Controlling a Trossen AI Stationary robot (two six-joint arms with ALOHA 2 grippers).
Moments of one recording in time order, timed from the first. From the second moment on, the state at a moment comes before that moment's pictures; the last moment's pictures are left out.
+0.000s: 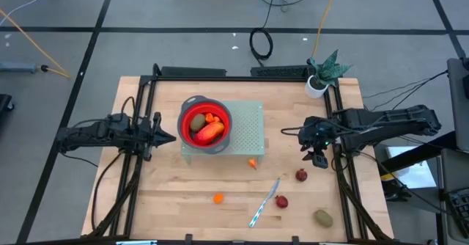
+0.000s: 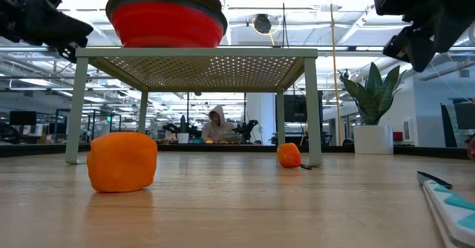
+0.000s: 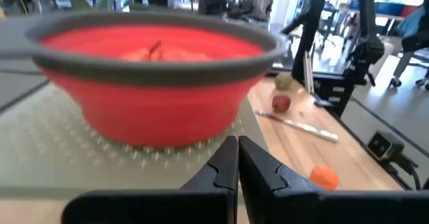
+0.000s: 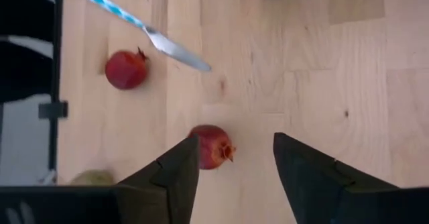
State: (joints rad) left arm 0.02 0.01 0.22 -0.34 0.13 -0.09; right arm 0.05 0.92 0.80 -0.96 -0.29 0.19
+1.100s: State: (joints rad) left arm 0.02 0.01 0.22 -0.42 0.12 -0.32; right arm 0.34 1.29 0.80 -0.92 -0.23 -0.48
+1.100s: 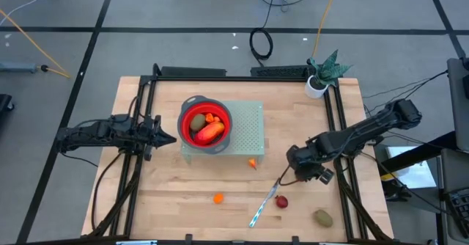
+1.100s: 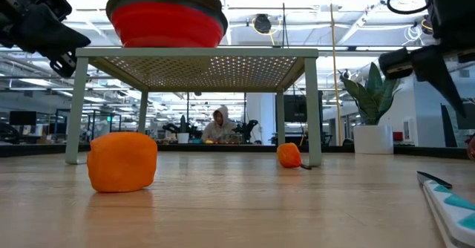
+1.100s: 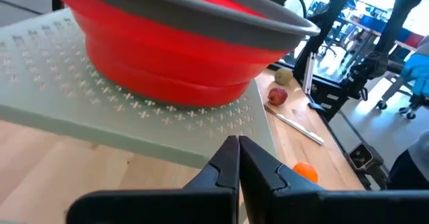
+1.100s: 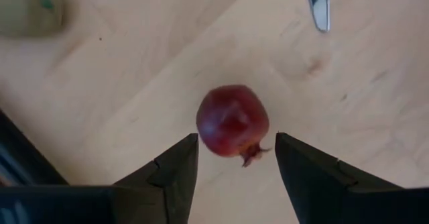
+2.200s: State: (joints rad) left arm 0.02 0.01 0.22 -0.42 0.09 -0.31; right arm 0.34 1.29 0.71 -0.74 -0.30 -0.71
